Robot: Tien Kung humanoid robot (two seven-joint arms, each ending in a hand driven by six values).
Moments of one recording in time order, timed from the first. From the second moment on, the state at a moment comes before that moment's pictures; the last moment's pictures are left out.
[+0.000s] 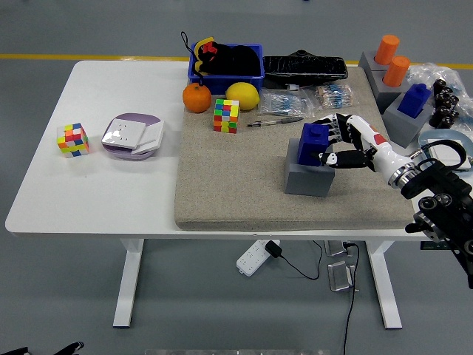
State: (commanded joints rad) left arm -0.25 0.17 -0.03 -0.19 -0.33 0.00 0.16; right arm 0.57 -0.27 0.89 0.94 -1.18 0.02 0.27
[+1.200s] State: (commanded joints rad) left arm -0.25 0.17 -0.03 -0.19 -0.34 0.00 0.16; right arm 0.59 -0.27 0.84 0.90 -1.17 0.02 0.28
